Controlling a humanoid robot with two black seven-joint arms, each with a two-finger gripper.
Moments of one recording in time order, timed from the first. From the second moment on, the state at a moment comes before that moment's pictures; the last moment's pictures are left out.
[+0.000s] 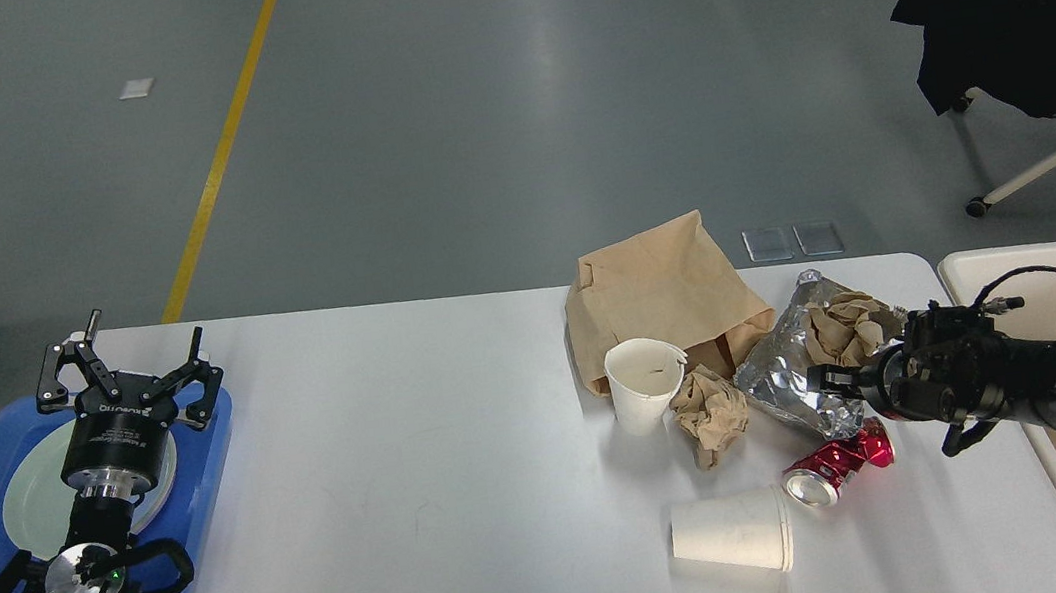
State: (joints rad) left arm -0.45 0.18 -1.40 -0.46 0.06 -0.72 -0.16; right arm 1.06 -0.17 -1.11 0.54 -0.12 0.09 -0.06
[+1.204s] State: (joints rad) left arm -0.45 0.18 -1.40 -0.46 0.06 -0.72 -0.16; right arm 1.02 -0.16 -1.10 0.51 -0.12 0.07 -0.18
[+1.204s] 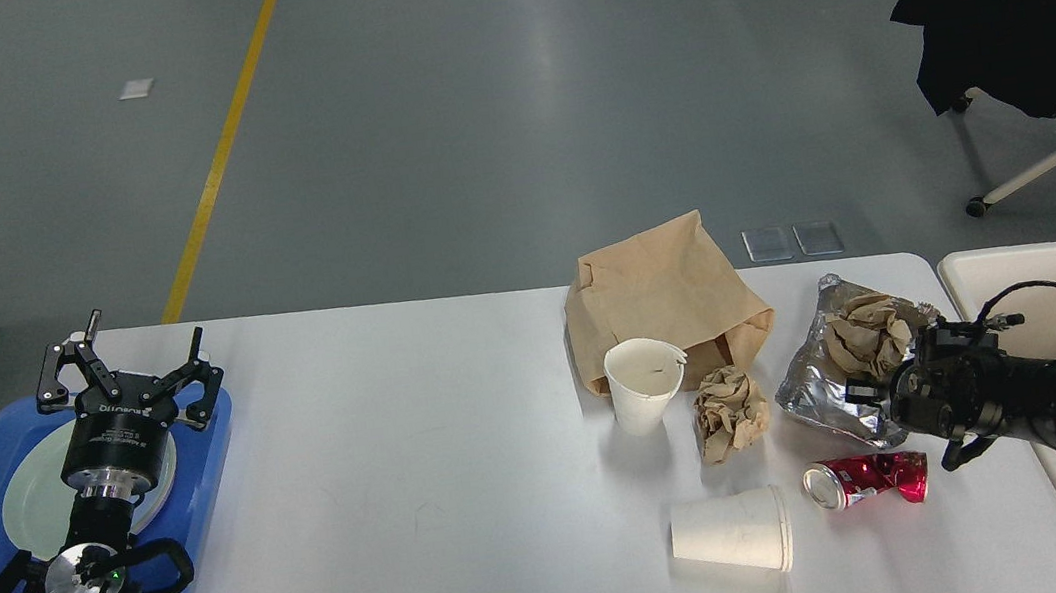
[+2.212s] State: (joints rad) left arm -0.45 0.18 -1.40 -0.46 0.06 -0.72 -0.16; right arm 1.95 -0.60 -1.37 1.42 -0.10 0.24 -0.22
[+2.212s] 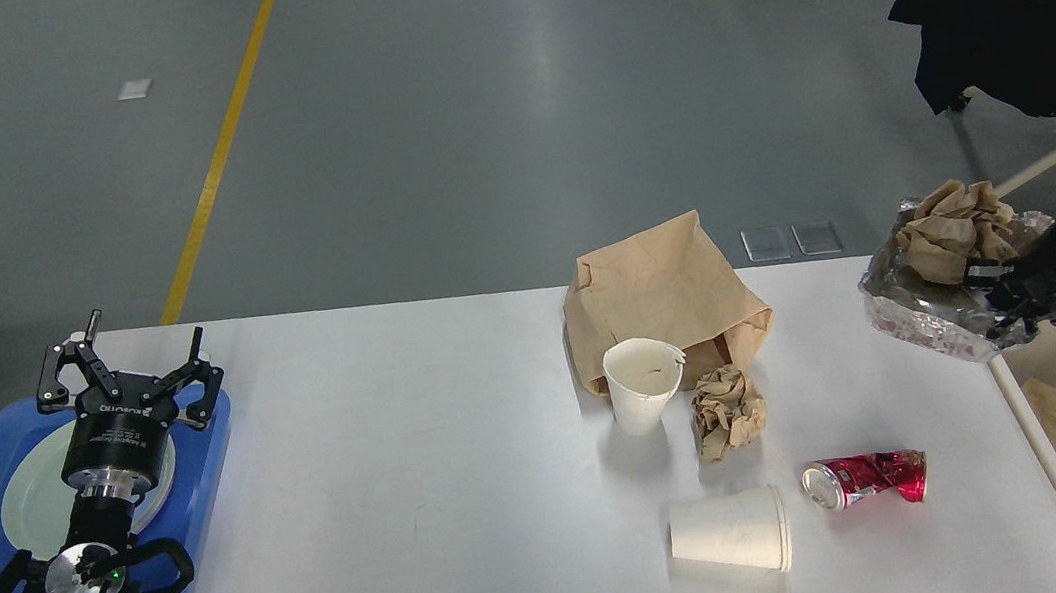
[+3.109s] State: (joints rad) left arm -0.45 0.18 -1.40 -0.46 0.06 -0.72 -0.16; right arm 1.60 -0.84 -1.40 1.05 -0.09 0.19 -0.15
